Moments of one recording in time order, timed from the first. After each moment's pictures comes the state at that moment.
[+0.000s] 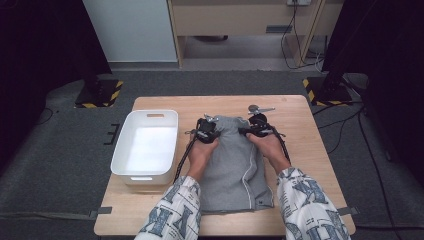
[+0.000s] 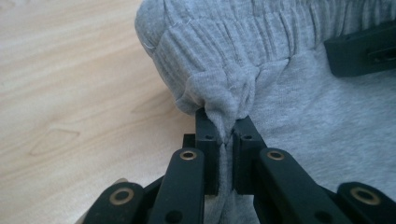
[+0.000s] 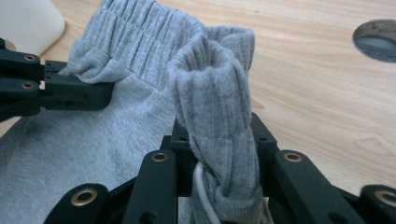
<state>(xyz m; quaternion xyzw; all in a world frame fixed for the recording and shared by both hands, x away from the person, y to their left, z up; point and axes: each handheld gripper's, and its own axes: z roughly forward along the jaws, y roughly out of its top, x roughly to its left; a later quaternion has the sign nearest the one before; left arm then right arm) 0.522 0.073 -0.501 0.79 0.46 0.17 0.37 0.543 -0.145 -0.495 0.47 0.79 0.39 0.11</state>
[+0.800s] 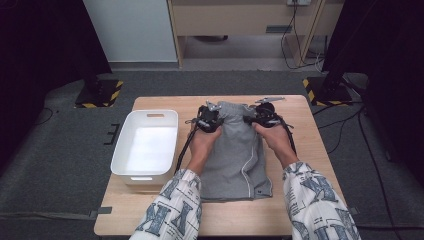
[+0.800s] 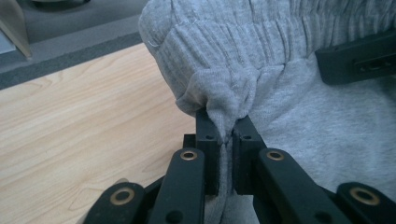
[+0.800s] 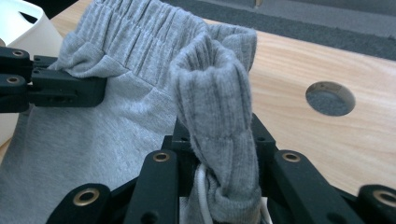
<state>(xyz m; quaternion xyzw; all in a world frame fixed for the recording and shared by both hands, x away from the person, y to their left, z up) 0.523 0.065 -0.446 0.78 0.44 0.21 0.40 0.543 -0.158 -0.443 0.46 0.77 0.42 0.15</state>
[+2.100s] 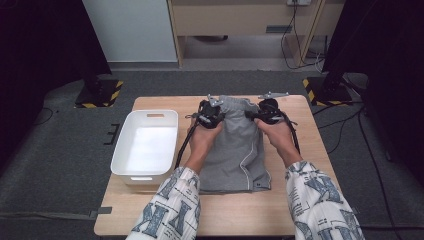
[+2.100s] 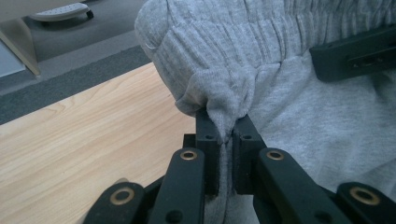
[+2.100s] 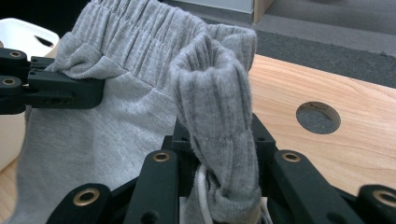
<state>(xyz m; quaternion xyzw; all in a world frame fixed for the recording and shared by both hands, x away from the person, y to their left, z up) 0.518 0.062 -0.424 0.78 0.42 0.23 0.40 0.539 -0.163 -0.424 0.45 0.76 0.44 0.16</state>
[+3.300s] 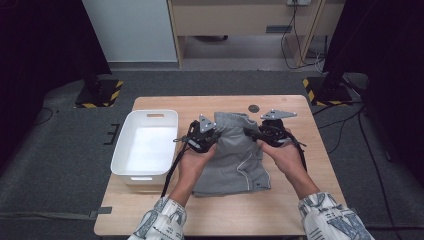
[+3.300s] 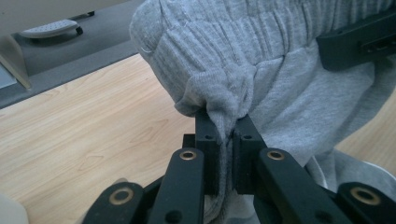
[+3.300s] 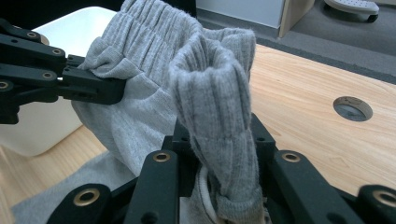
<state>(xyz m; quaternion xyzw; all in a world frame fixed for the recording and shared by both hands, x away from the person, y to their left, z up) 0.427 0.081 -0.416 0.79 0.38 0.23 0.43 0.448 -0.161 -0.404 0.39 0.78 0.46 0.16</state>
